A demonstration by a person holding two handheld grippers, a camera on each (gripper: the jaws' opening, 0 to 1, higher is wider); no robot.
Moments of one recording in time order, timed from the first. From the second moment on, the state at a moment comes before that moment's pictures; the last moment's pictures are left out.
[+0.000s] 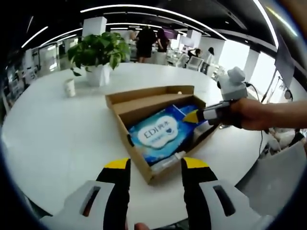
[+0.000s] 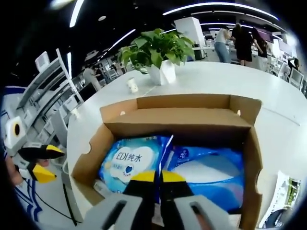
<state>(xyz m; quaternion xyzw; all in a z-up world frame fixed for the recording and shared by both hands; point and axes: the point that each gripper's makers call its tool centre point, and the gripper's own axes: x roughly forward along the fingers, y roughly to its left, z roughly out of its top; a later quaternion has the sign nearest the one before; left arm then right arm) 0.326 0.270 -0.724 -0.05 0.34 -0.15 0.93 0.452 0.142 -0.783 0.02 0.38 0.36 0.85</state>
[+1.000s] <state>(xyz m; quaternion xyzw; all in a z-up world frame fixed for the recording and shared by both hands) 0.333 0.250 -0.719 -0.03 0.34 -0.17 0.92 0.424 0.139 -0.764 0.06 0.40 0.37 0.84</state>
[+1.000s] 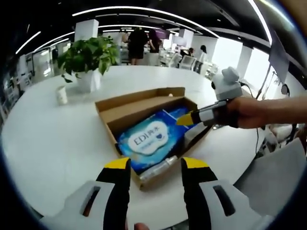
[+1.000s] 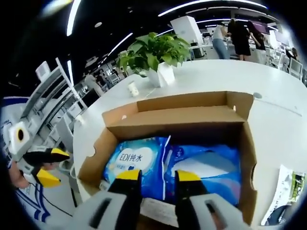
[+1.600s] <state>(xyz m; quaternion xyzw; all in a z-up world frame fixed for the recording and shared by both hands) 0.325 0.256 -0.721 -0.03 0.34 -0.17 0.92 0.417 0.143 -0.766 0.03 0.39 0.36 0.85</state>
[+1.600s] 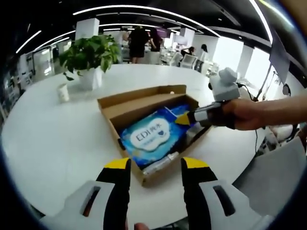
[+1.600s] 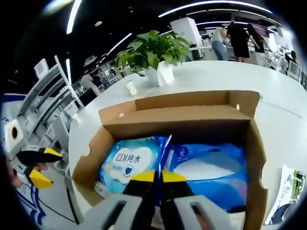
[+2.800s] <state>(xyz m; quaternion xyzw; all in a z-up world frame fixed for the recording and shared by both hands) 0.335 0.249 -0.721 -0.04 0.34 -0.18 0.92 0.456 0.142 -0.782 0.02 0.39 0.37 0.84</state>
